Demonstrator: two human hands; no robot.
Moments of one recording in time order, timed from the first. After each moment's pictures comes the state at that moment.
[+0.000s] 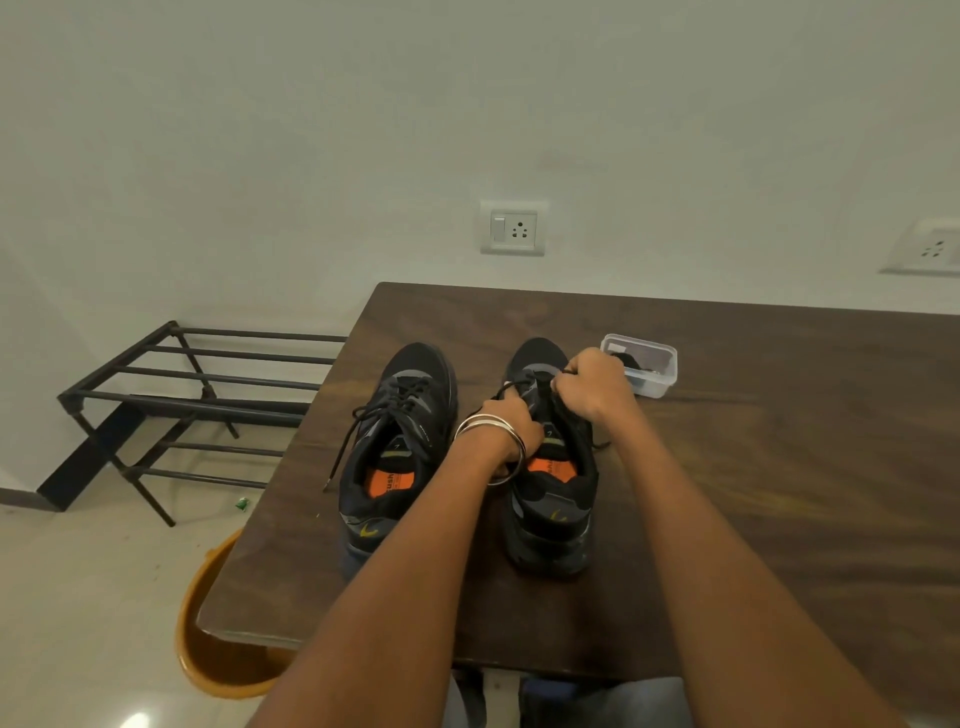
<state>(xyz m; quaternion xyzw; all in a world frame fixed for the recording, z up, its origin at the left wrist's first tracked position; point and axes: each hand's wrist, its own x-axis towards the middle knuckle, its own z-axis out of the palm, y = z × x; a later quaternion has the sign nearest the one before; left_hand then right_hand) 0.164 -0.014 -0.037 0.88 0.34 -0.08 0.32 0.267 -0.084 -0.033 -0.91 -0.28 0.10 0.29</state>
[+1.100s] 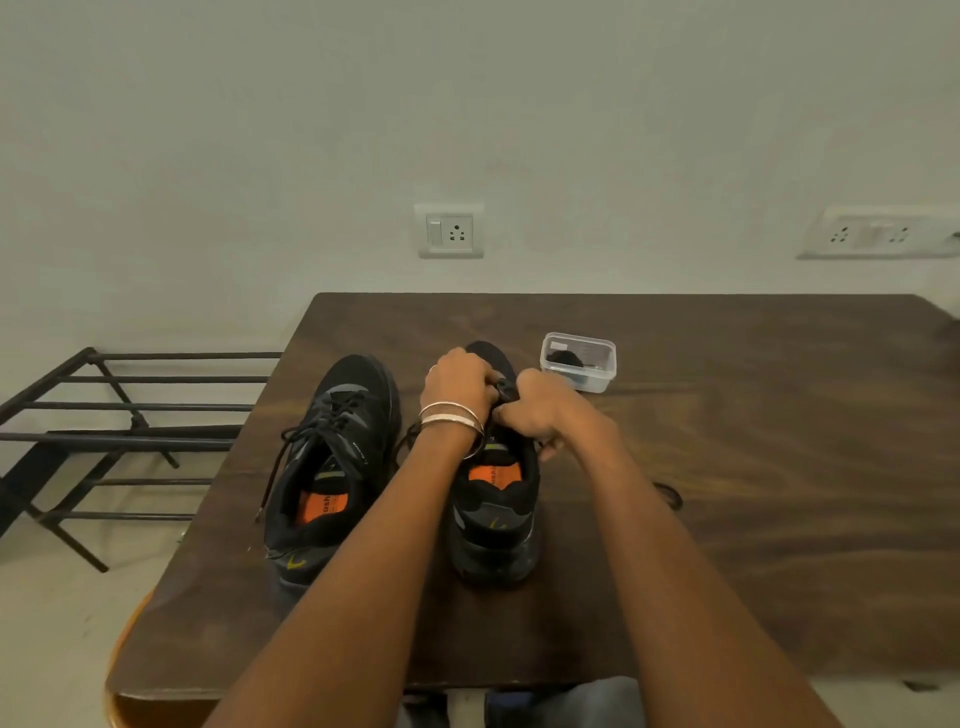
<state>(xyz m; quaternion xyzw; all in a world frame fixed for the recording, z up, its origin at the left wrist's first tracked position) 0.200 -0.011 -0.028 0.92 0.30 0.11 0.21 0.250 -0.115 -0.003 -0.89 -0.30 0.27 0.21</state>
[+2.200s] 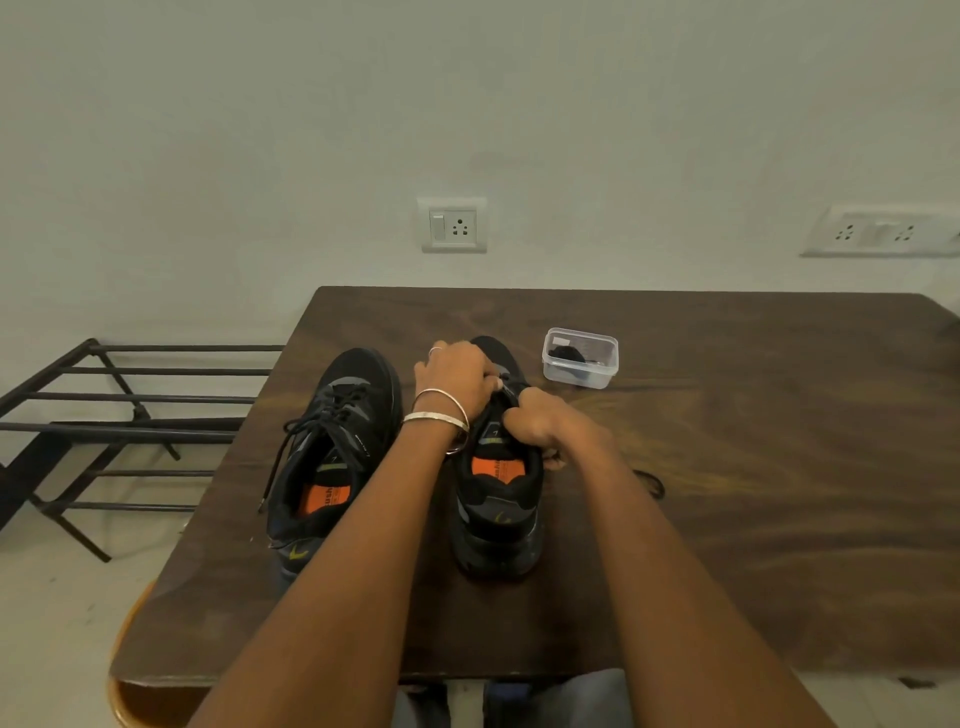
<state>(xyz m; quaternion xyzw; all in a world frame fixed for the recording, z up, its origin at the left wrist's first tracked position) 0.204 0.001 -0.030 0.95 0.26 0.08 0.14 0.256 -0.112 -0.032 -0.89 -0.24 0.33 0.22</state>
